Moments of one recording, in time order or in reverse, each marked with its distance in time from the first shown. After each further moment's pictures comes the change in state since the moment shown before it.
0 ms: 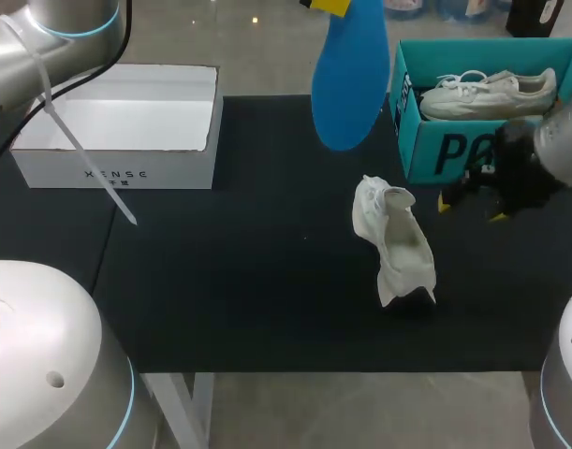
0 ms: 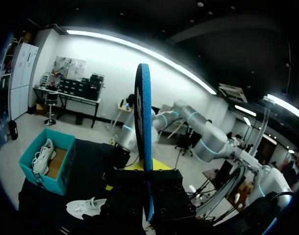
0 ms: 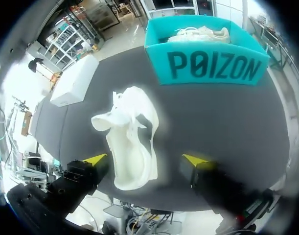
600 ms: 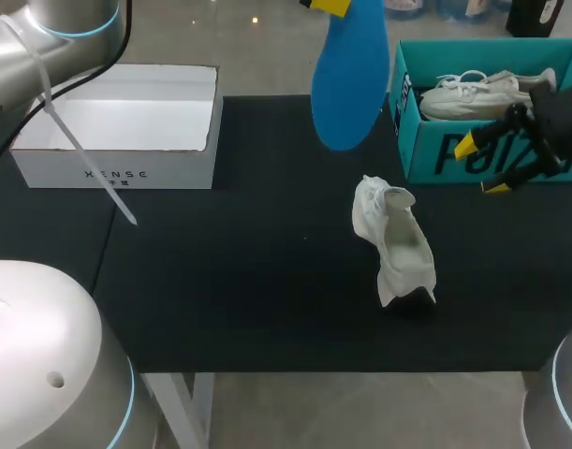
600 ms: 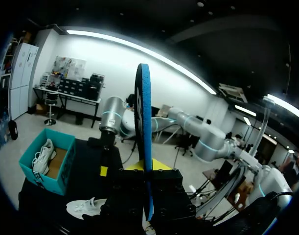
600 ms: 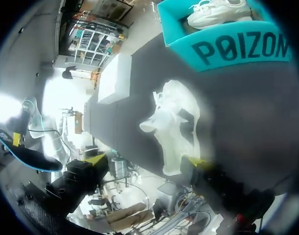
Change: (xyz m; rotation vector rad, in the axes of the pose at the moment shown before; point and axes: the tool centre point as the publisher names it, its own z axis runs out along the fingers) left arm 0.000 0.000 0.000 0.000 0.000 0.000; right arm 0.028 0.035 -0.051 0.242 0.510 0.185
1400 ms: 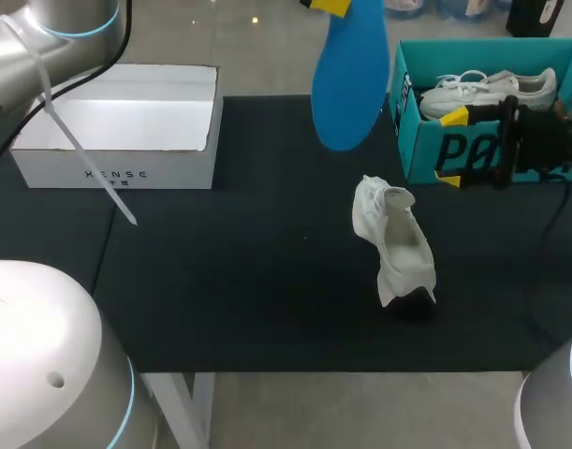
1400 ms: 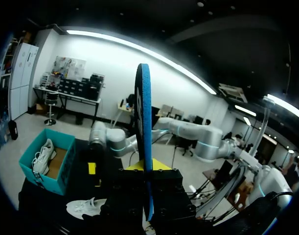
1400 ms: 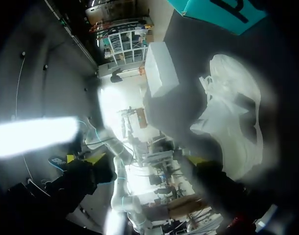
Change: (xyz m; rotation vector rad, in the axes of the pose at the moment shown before) left arm 0.000 0.000 0.000 0.000 0.000 0.000; right arm 0.042 0.030 0.021 0.137 0.593 0.214
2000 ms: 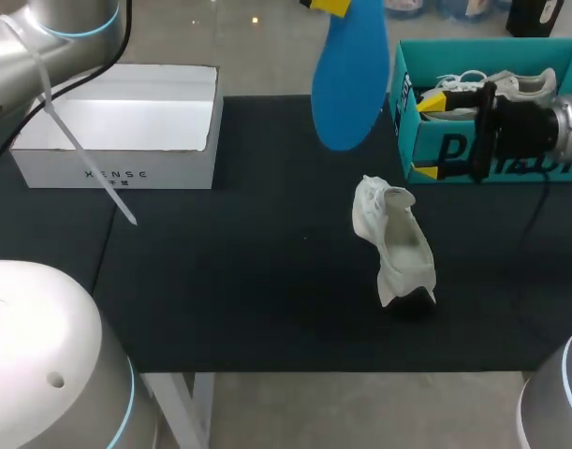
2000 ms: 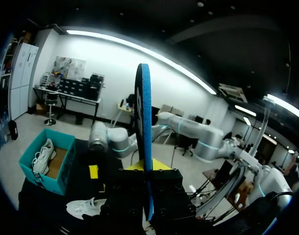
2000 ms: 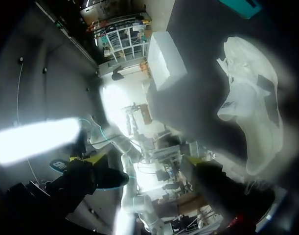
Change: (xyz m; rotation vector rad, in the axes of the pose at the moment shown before) left arm 0.000 0.000 0.000 0.000 0.000 0.000; right arm 0.032 -0.019 0.040 0.037 0.039 0.058
